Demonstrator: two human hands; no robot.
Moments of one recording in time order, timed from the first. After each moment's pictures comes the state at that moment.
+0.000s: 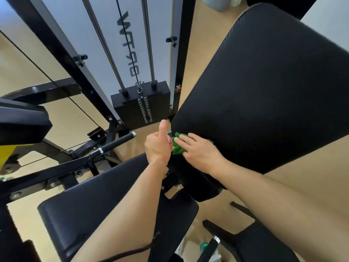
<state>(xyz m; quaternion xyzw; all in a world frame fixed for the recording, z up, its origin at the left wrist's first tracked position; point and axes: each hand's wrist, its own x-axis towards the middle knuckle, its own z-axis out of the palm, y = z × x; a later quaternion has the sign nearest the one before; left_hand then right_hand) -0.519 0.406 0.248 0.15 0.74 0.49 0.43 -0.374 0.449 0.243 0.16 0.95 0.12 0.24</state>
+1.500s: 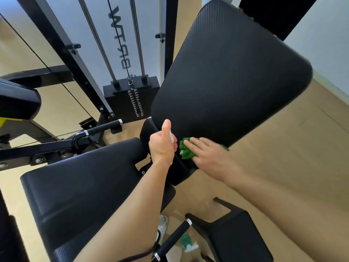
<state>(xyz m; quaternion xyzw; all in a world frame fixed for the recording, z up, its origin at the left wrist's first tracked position) -0.399 0.354 0.284 0.16 0.71 0.53 0.44 -0.231 0.386 0.292 0.18 0.96 0.10 0.19</state>
